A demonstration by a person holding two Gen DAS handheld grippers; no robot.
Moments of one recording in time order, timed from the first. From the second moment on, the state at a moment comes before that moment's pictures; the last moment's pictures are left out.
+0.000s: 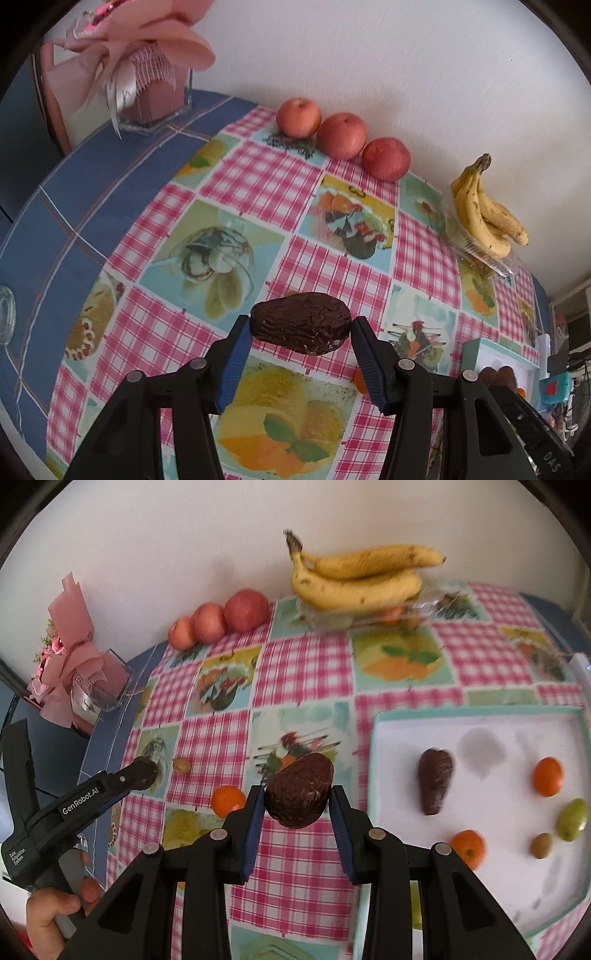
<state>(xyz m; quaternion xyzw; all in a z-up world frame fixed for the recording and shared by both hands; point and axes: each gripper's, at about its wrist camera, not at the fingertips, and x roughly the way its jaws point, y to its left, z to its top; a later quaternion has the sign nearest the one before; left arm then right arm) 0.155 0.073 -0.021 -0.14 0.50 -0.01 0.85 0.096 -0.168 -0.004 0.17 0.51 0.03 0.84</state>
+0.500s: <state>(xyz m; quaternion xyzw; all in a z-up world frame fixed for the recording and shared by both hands) 0.146 0.061 -0.002 -0.14 0.48 -0.01 0.86 0.073 -0.253 0.015 0.15 0.49 -0.09 0.85</state>
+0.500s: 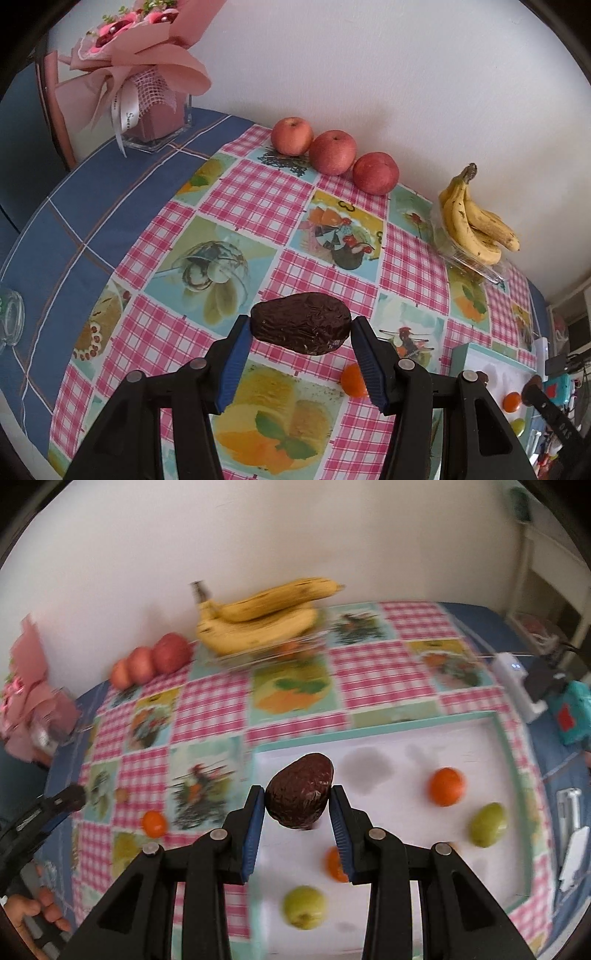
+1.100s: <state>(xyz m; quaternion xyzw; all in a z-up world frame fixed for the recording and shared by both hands) 0.134 -0.028 0.008 -0.08 0.49 -0.10 0.86 0.015 -0.372 0.026 0.20 0.45 -0.24 0.83</state>
